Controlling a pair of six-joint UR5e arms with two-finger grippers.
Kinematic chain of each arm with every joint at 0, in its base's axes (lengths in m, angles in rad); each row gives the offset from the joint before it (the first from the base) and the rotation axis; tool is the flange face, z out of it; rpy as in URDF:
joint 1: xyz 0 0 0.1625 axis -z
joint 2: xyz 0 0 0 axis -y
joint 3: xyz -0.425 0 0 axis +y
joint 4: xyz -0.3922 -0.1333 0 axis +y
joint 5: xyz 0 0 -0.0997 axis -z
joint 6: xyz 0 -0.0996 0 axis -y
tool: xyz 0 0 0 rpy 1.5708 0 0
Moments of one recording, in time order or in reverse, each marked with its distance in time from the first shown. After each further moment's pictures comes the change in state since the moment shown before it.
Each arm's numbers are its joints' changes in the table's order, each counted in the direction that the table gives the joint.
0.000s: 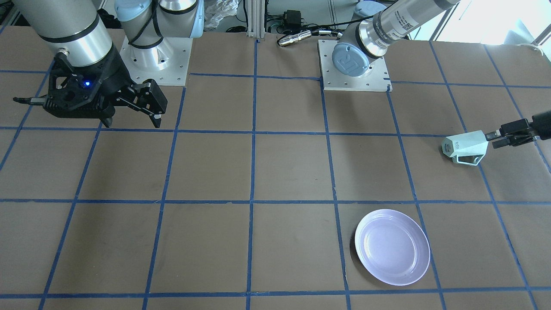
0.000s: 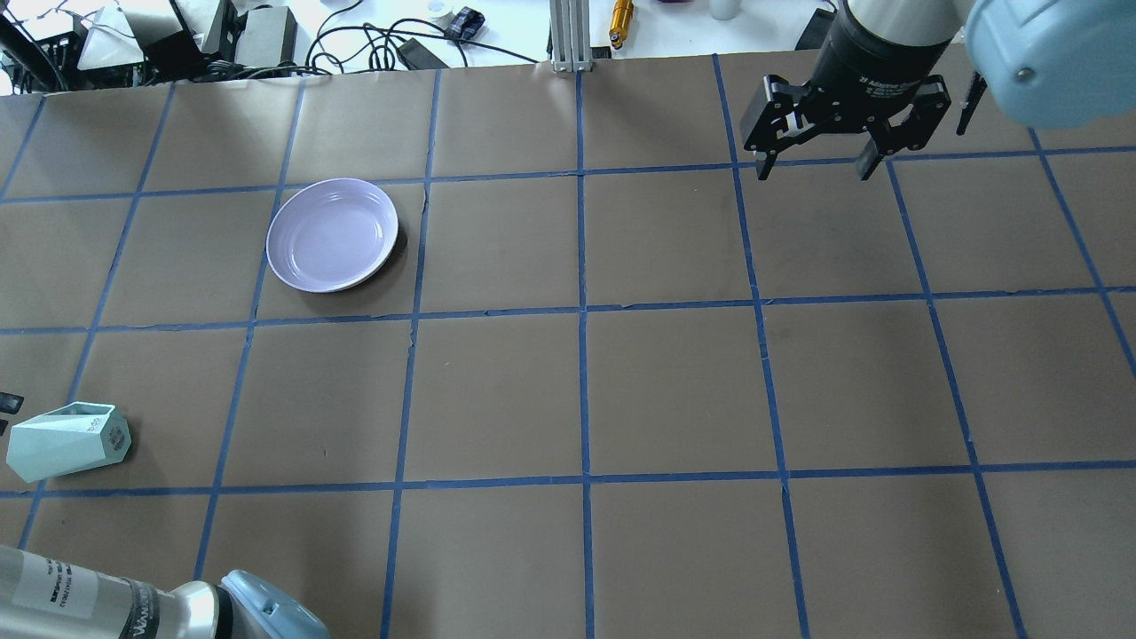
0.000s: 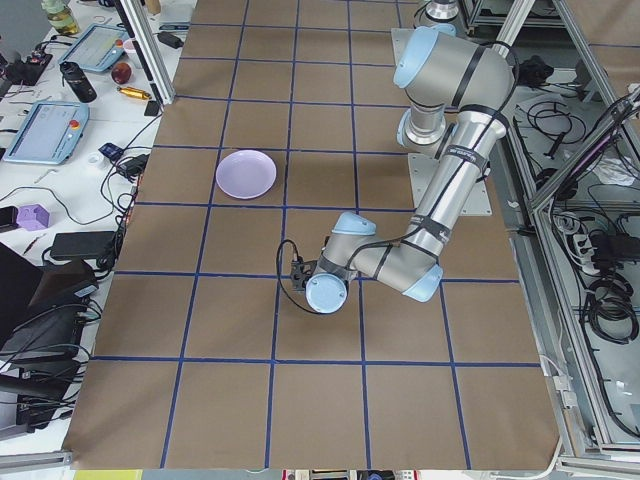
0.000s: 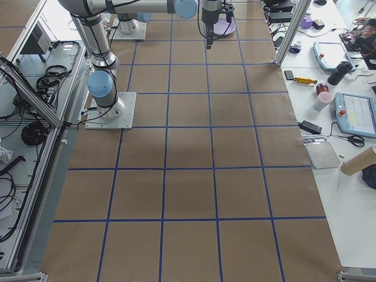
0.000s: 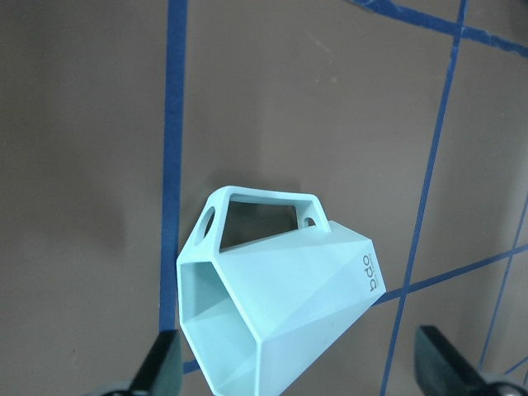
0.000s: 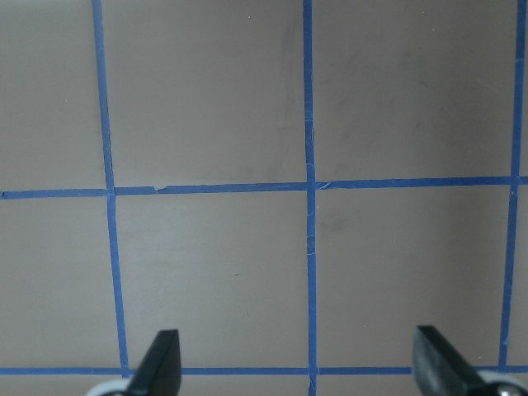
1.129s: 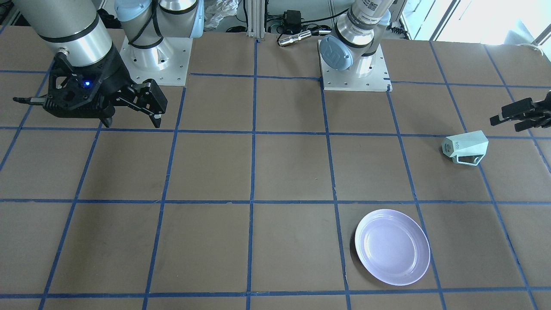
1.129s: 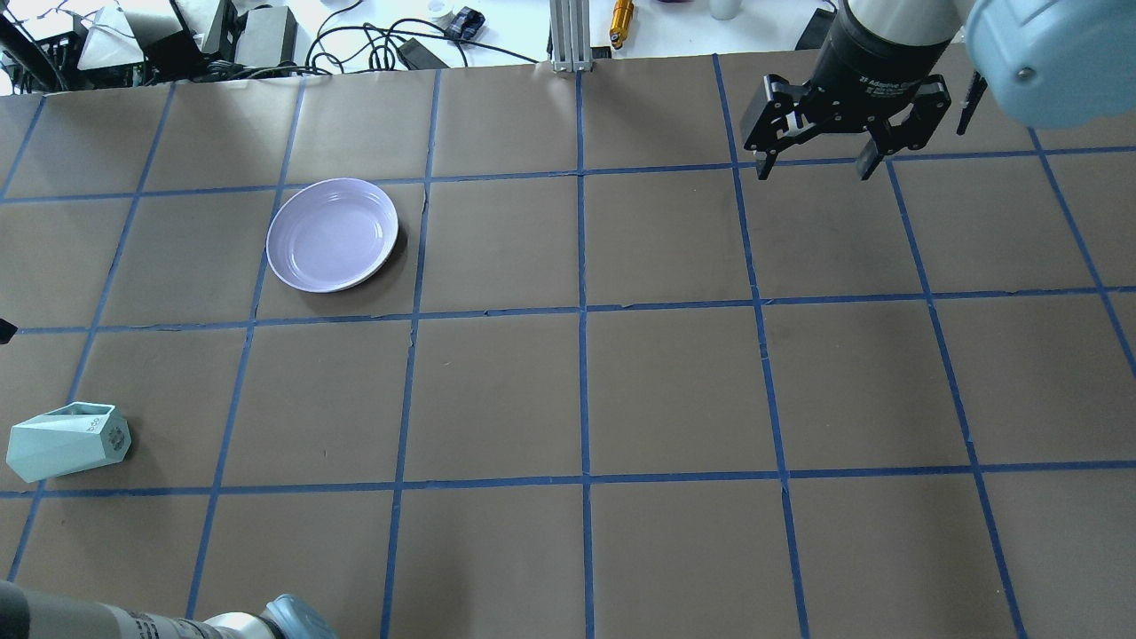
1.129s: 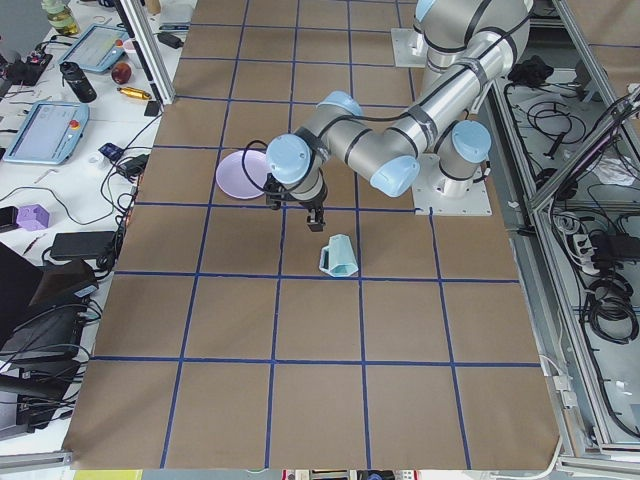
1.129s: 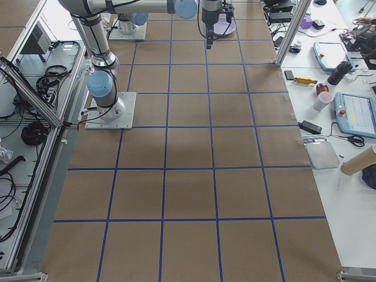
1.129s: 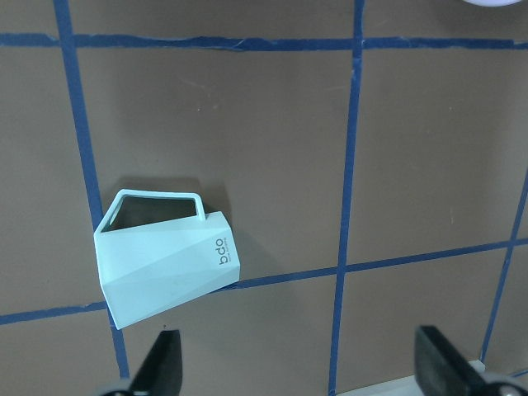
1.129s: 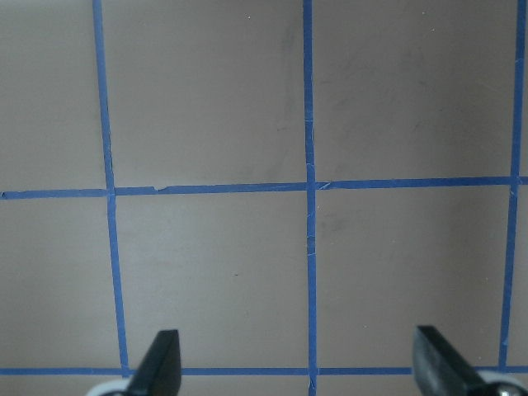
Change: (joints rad) left arm 0.245 0.295 0.003 -0.039 0.211 -0.227; right arm 0.000 0.000 0.001 0.000 0.000 0.000
